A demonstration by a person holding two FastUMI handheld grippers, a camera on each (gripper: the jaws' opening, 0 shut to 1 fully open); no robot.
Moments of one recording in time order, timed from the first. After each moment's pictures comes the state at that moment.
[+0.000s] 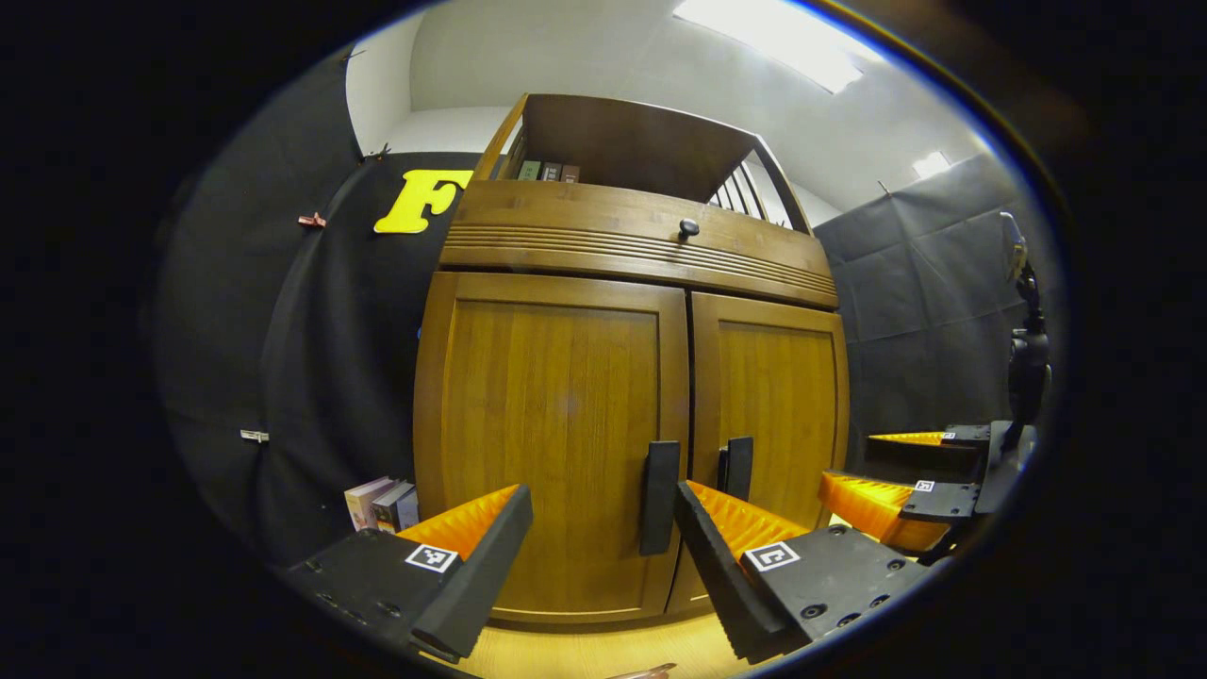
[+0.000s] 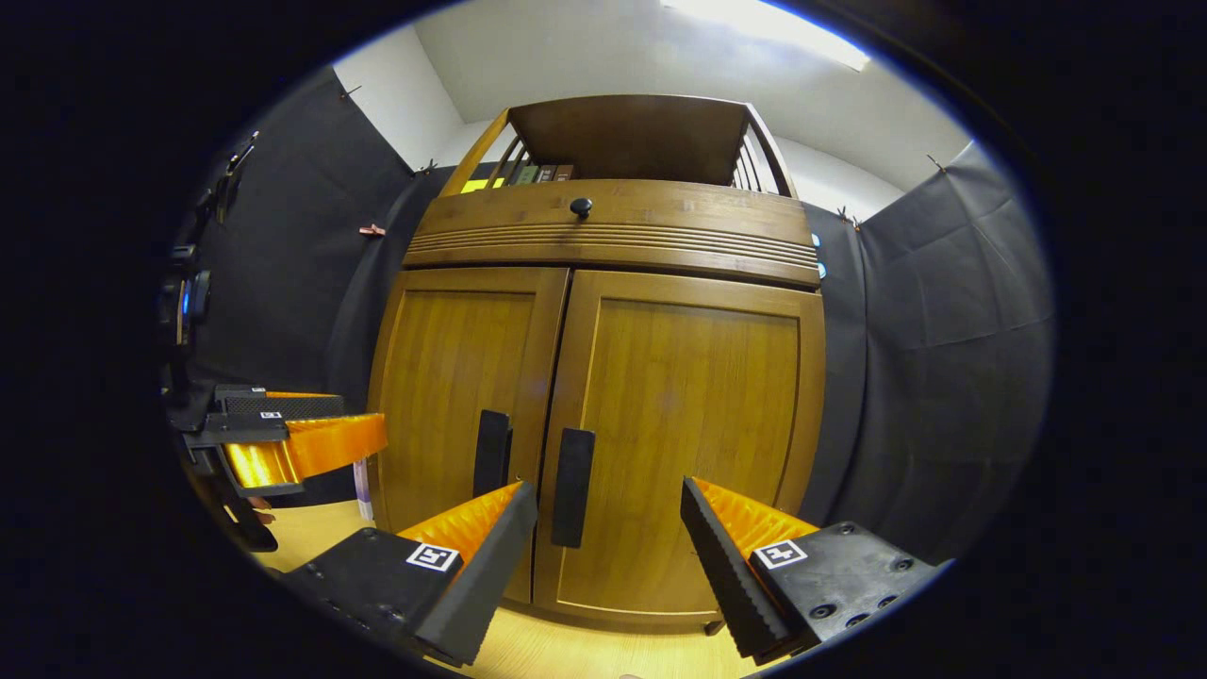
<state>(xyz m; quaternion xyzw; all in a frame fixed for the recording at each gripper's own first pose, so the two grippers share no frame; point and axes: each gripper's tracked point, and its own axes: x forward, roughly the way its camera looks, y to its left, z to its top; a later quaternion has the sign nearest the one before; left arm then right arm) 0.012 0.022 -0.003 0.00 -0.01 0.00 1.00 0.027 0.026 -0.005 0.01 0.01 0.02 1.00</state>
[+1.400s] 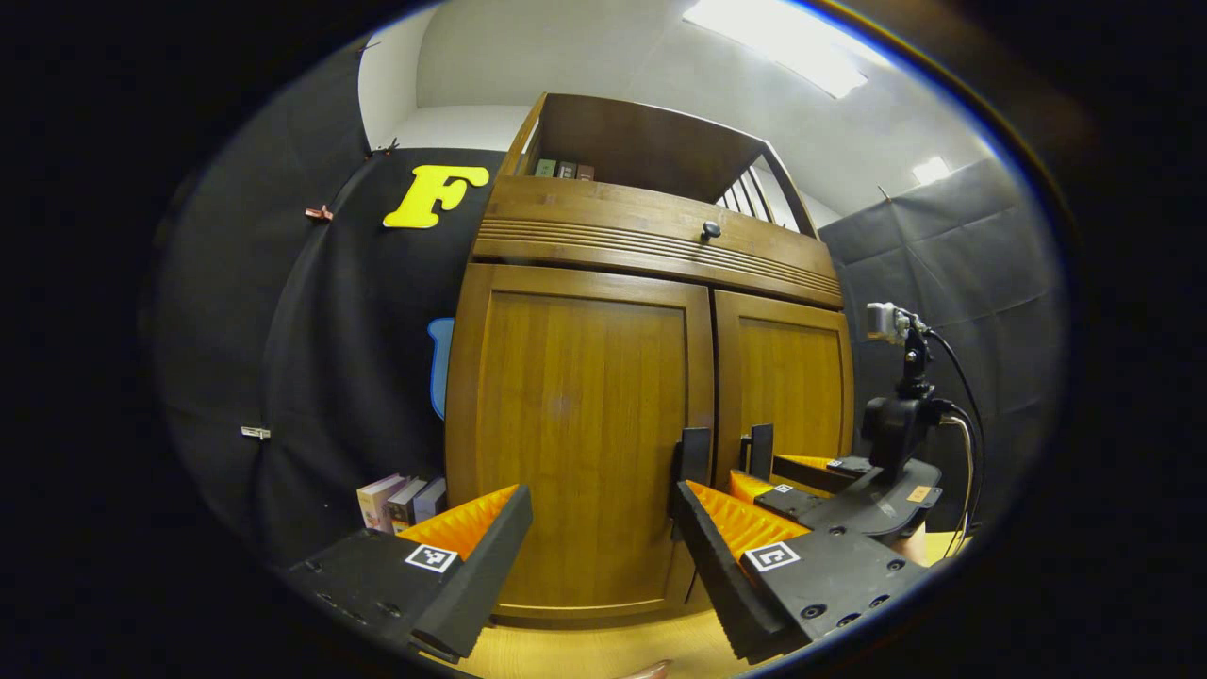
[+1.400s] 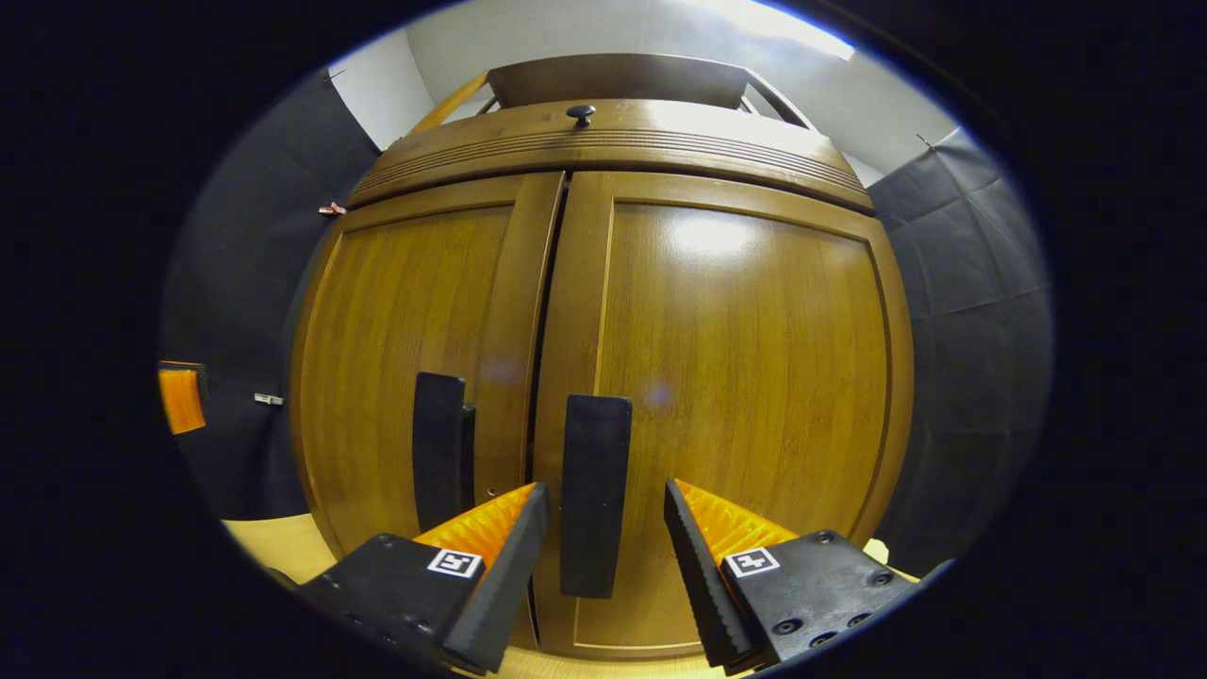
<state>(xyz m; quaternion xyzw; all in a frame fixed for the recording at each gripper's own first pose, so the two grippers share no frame) -0.006 0.062 -0.018 -0.01 0.01 -0.01 1.00 0.141 0.055 -0.072 0.03 0.04 -0.02 1.00</state>
